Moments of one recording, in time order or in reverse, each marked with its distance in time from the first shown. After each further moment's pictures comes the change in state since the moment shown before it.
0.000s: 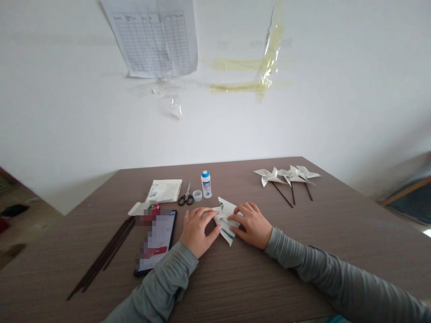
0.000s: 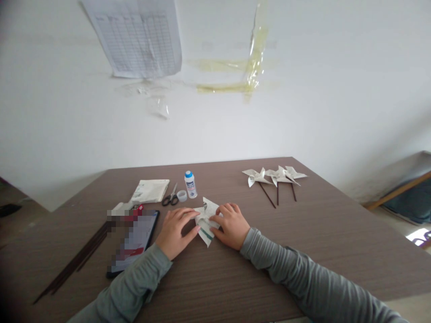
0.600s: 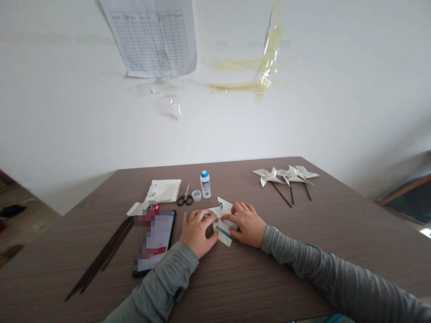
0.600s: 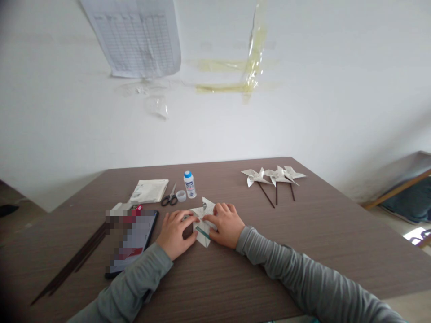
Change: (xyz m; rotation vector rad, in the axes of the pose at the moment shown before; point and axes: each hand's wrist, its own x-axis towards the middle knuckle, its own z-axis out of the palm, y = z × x) left_hand -0.003 0.004 -0.002 0.056 -0.129 -0.025; right_hand 0.016 -0.019 -0.013 -0.002 -0.187 0.100
